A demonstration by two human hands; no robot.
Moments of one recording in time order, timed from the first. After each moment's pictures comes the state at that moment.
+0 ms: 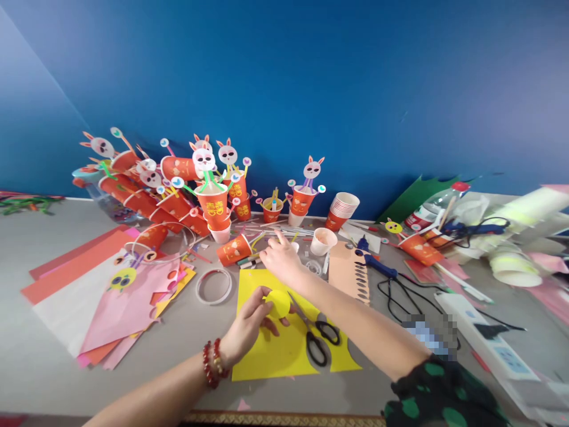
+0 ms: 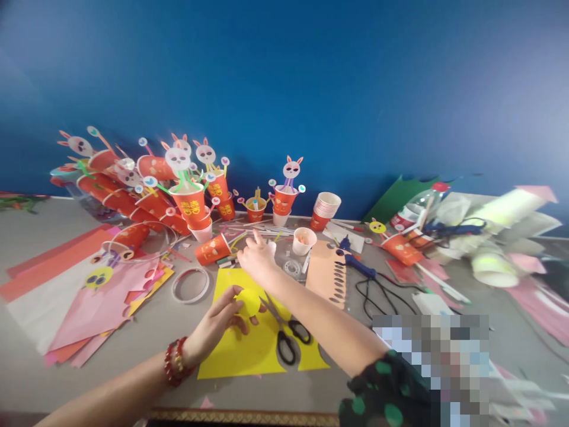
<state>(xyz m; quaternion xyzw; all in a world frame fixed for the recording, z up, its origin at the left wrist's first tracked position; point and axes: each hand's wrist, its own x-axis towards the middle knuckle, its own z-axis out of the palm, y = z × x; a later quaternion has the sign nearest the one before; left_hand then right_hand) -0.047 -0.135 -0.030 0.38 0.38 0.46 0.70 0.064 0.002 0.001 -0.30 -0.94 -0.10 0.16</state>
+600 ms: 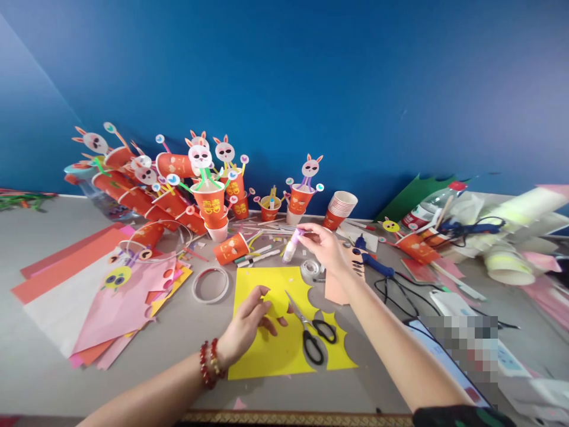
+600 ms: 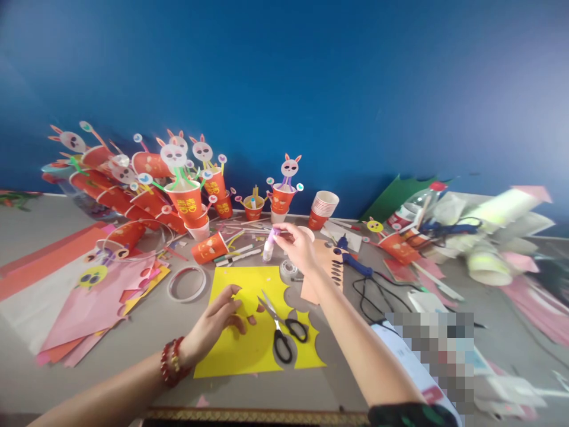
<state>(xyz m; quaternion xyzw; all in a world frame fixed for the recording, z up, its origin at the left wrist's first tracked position) -0.045 -0.136 -0.028 0.37 0.37 0.47 0.71 0.158 0.019 0.013 -0.41 -0.70 0.34 0.47</state>
